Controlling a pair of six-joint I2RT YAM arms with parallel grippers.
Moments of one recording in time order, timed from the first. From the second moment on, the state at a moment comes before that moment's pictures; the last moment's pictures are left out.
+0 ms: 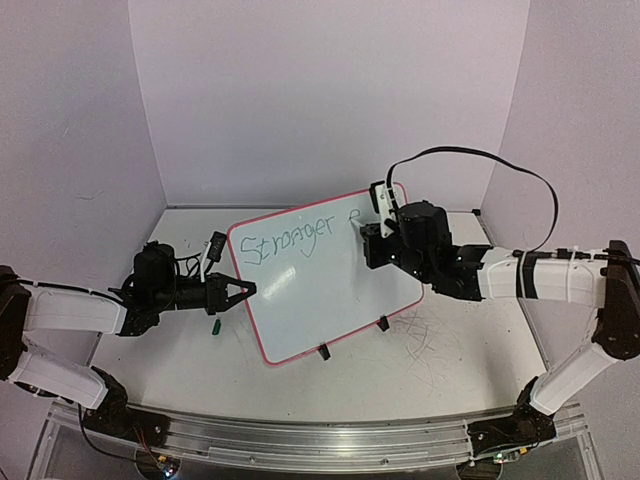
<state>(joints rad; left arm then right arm) -0.54 1.26 0.44 0.56 0.66 -0.42 0.84 1.53 1.02 0.18 0.36 0.14</state>
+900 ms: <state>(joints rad) -0.54 1.26 0.45 0.55 0.66 -0.41 0.85 1.43 0.92 0.20 0.43 0.15</state>
